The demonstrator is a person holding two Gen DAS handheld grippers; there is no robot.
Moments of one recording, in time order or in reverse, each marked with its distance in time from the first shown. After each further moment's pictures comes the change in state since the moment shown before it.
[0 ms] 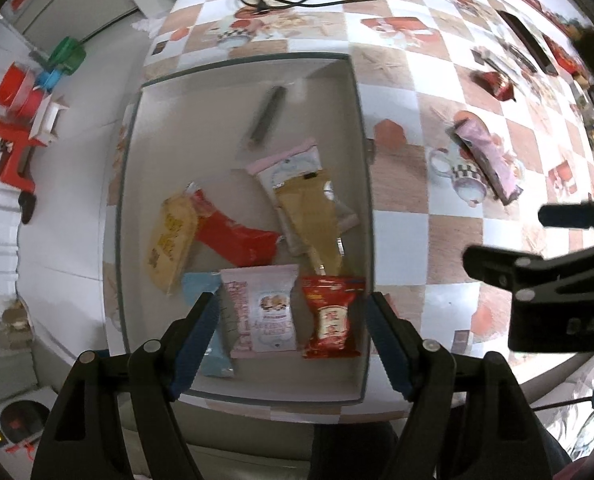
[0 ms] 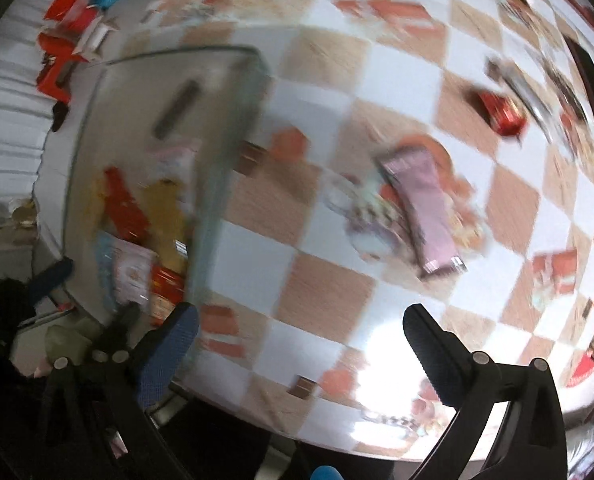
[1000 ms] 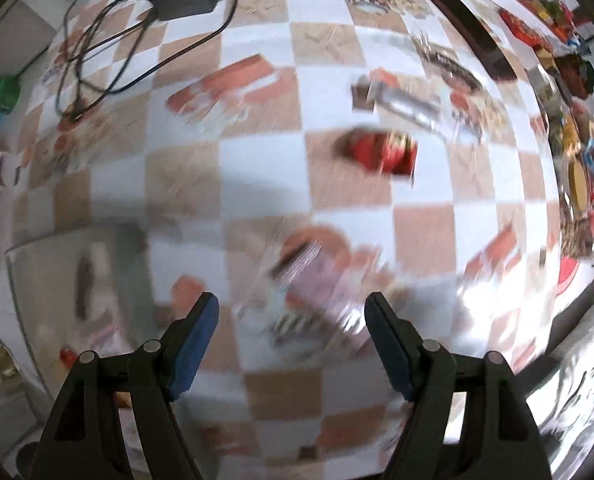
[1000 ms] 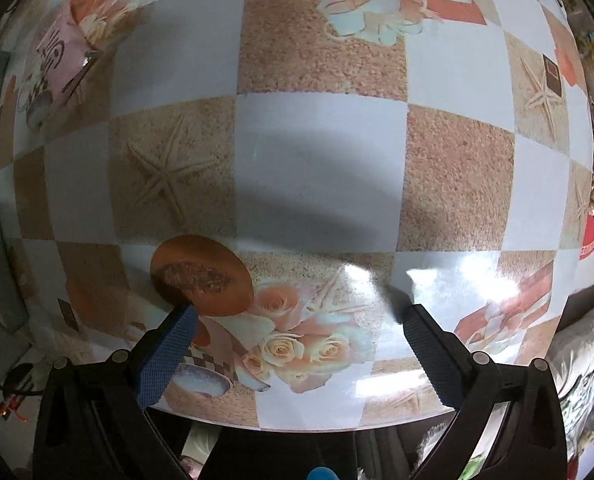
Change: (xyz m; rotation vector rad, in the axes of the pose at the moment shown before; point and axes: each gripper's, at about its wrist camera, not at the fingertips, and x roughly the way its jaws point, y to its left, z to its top) left arm 0.018 -0.151 0.160 0.104 0.069 -0.134; right arm 0.062 -0.183 -0.125 0.319 0.157 -0.072
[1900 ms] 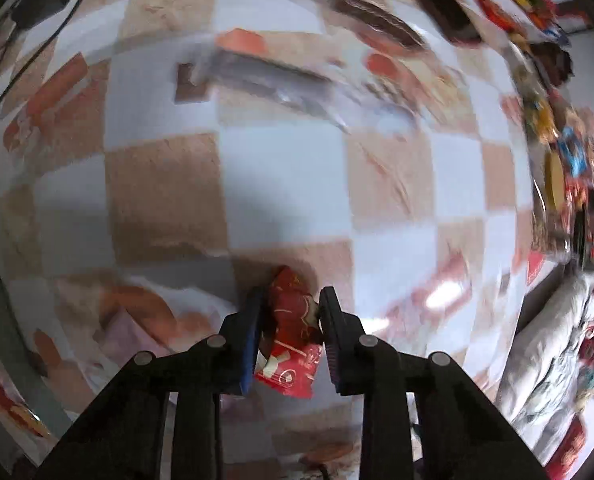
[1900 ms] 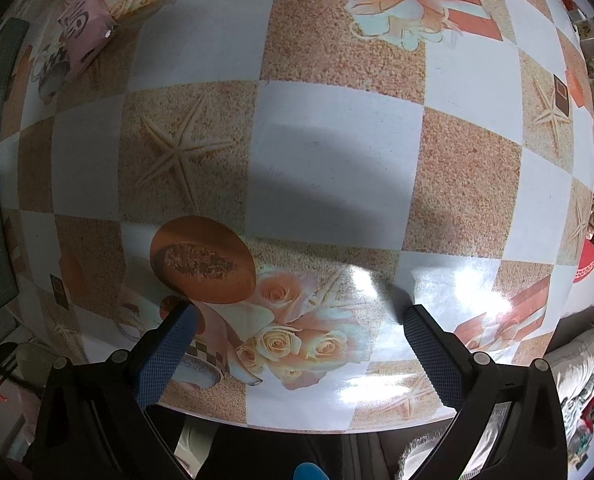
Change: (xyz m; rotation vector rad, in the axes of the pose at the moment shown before) left arm 0.062 -0.081 0.055 0.080 0.114 -0.165; right arm -0.008 0.039 -0.026 -0.075 -0.015 -0.022
